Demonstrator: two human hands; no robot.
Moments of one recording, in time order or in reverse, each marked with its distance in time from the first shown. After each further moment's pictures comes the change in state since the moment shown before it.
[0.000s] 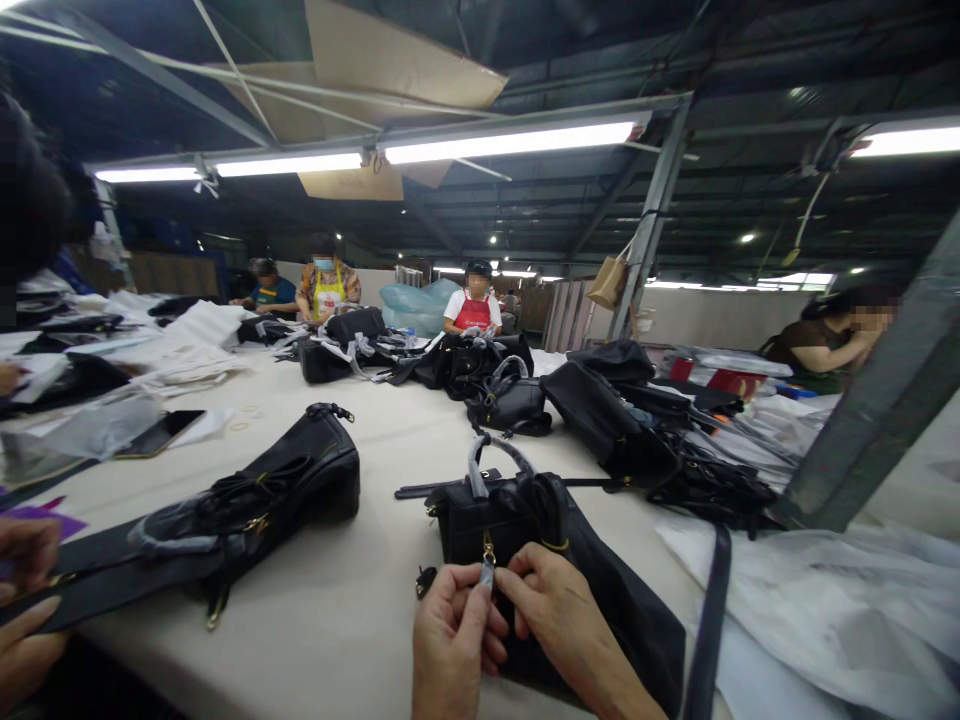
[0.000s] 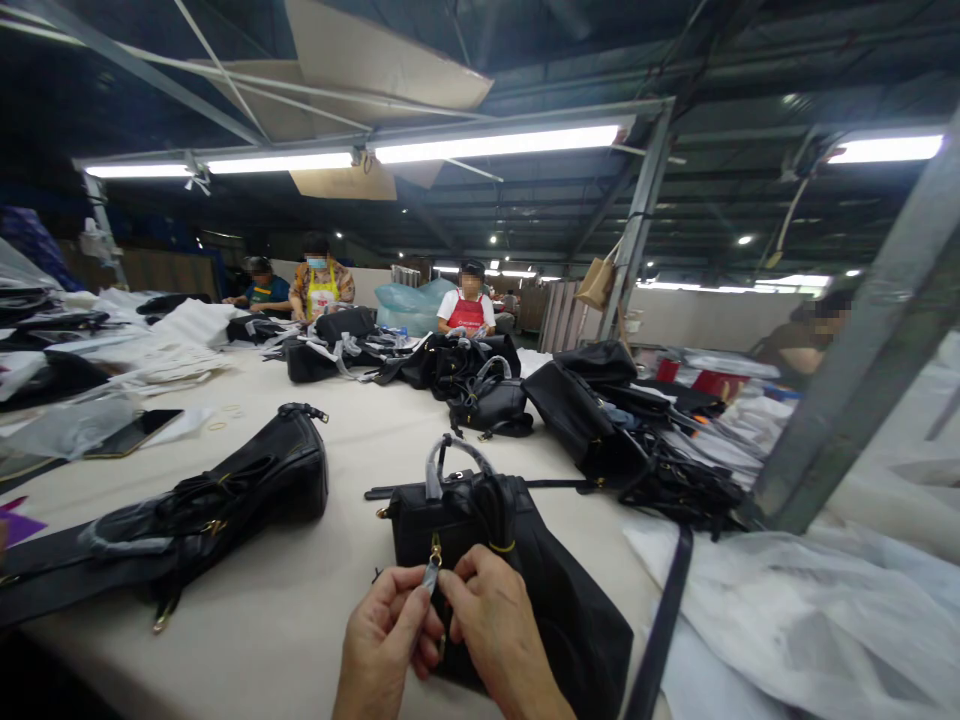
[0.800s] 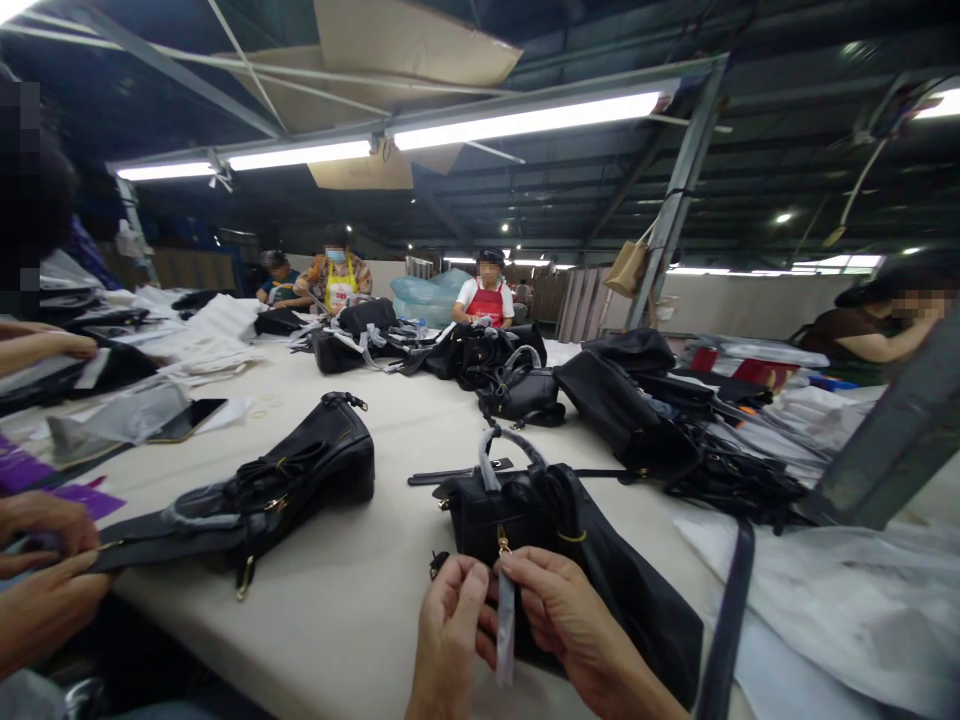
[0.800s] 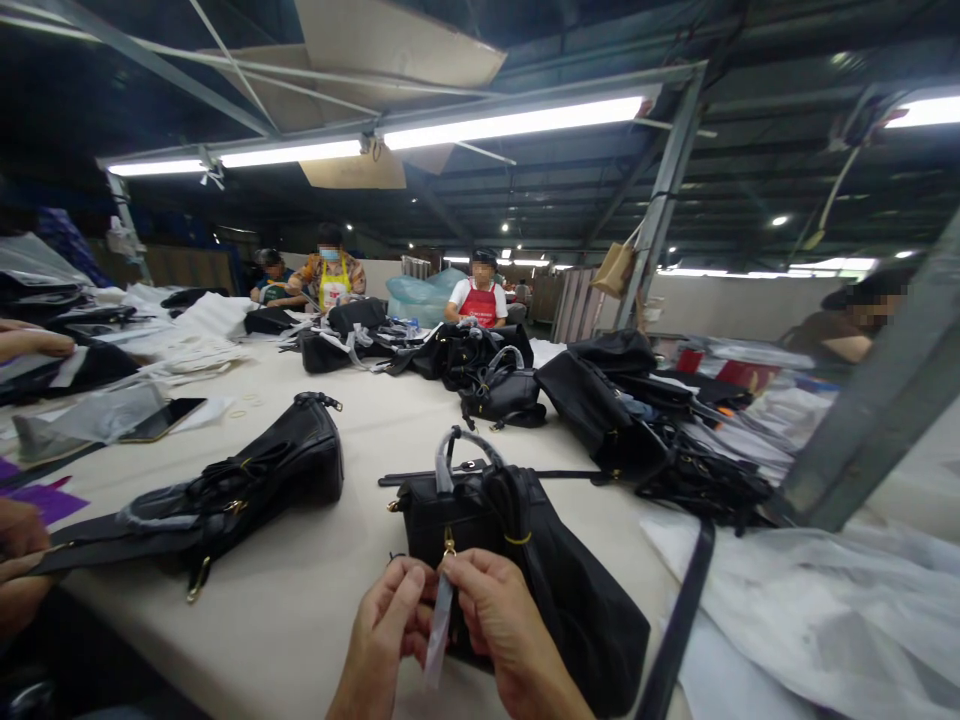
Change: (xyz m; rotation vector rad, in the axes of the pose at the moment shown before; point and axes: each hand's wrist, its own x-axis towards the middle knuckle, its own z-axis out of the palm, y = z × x) left_hand -0.004 0.011 -0.013 0.021 -0.061 -0.131; right_hand -0.011 -0.005 0.009 0.685 -0.217 0.234
